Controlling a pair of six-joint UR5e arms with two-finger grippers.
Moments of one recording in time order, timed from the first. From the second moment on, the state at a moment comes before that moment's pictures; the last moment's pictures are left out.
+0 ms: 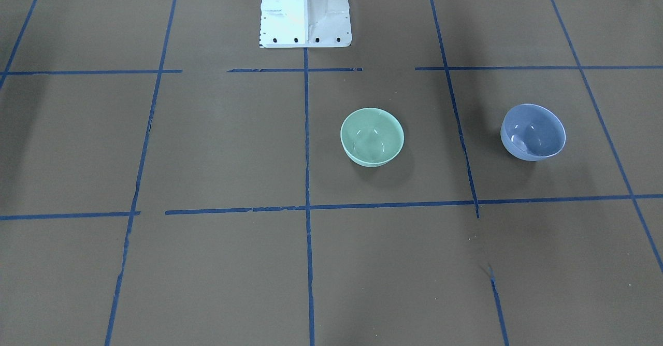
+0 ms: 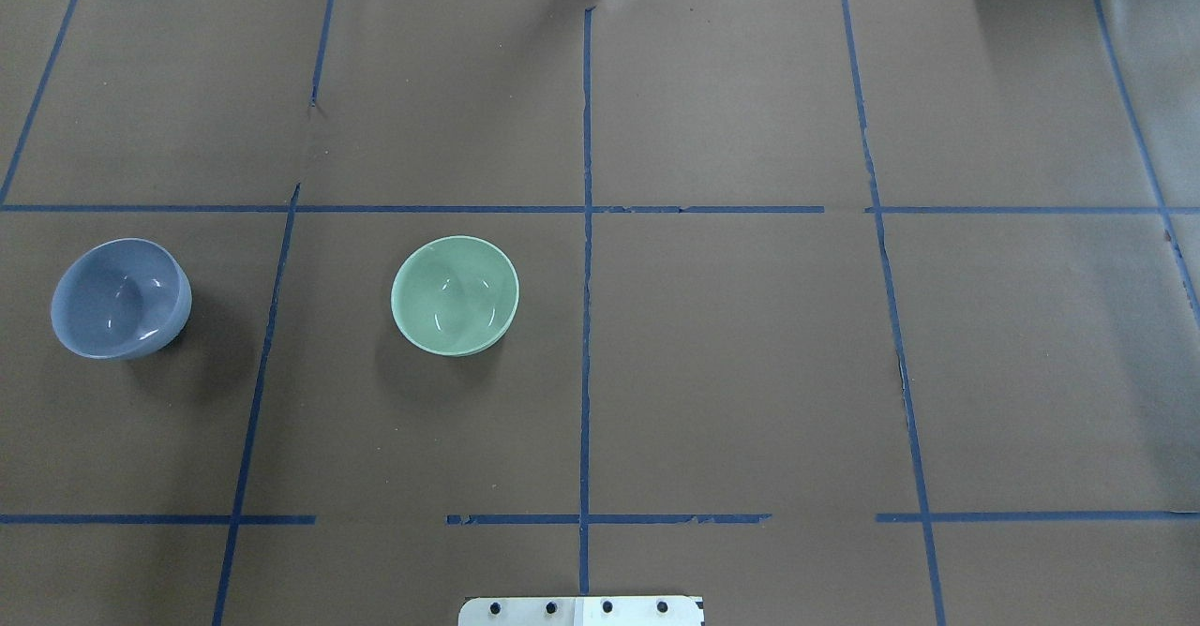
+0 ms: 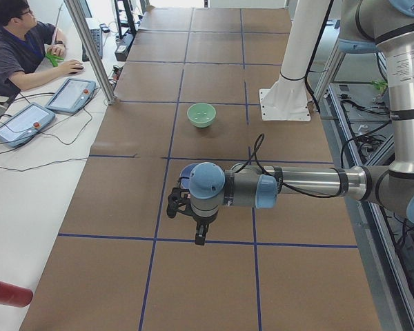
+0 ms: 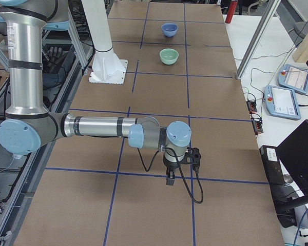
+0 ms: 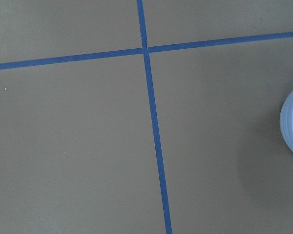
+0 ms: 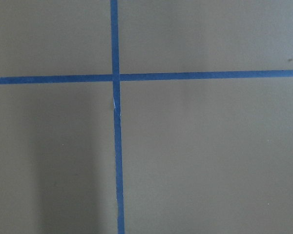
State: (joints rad) left arm -1.61 -1.35 -1.81 -1.61 -2.42 0.12; right arm 1.58 -1.62 1.64 -1.63 2.28 0.02
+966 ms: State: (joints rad) left arm -1.53 -1.49 -1.76 -1.61 -2.37 0.07; right arm 1.58 -1.62 1.64 -1.63 2.28 0.02
